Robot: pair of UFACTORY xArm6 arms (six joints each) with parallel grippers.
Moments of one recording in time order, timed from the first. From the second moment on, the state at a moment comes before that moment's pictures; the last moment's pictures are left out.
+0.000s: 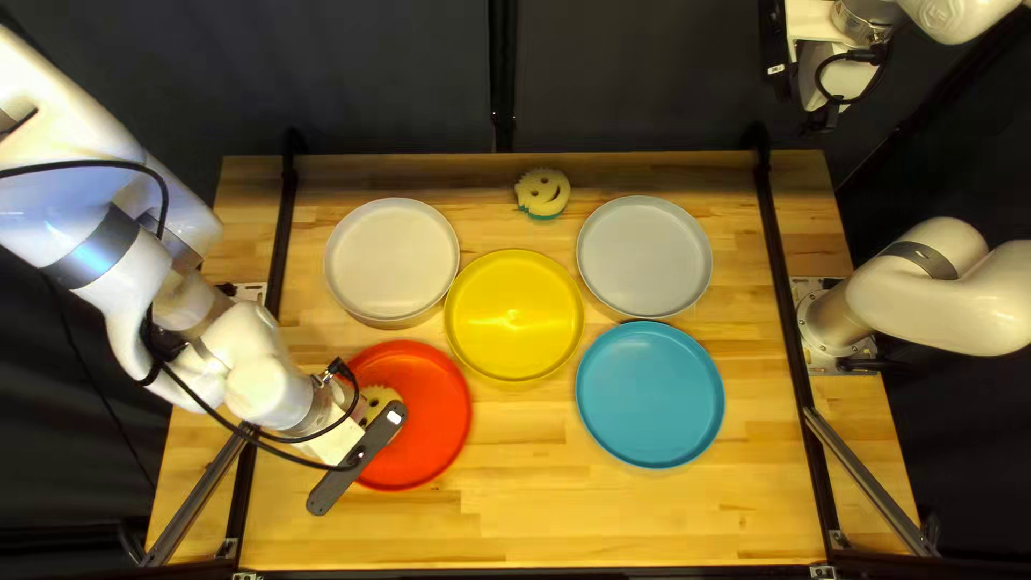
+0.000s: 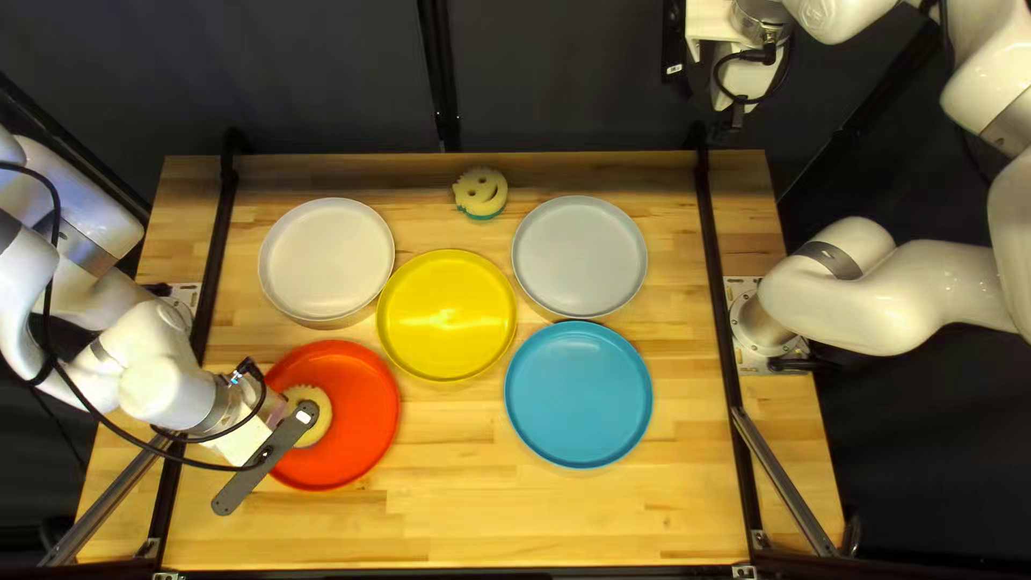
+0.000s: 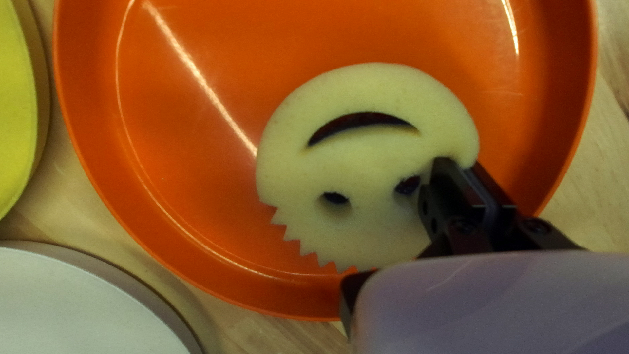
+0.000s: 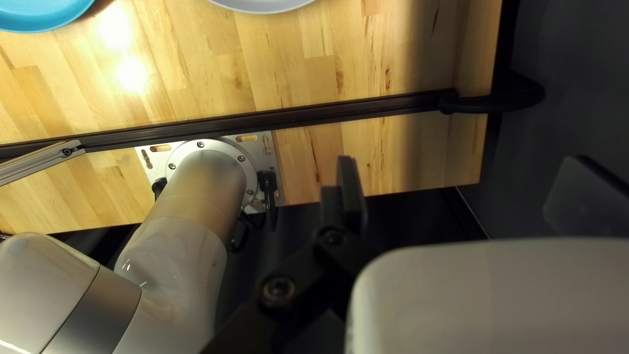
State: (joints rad) left arm -0.62 -0.27 -0.27 0.16 0.41 -0.02; right arm -0.93 -0.74 -0.75 -0.02 1.51 -0.81
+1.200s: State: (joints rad) left arm -0.67 -0.22 -0.31 0.21 0.41 -0.09; right arm -0.93 -0.74 -0.75 -0.02 1.51 -0.81
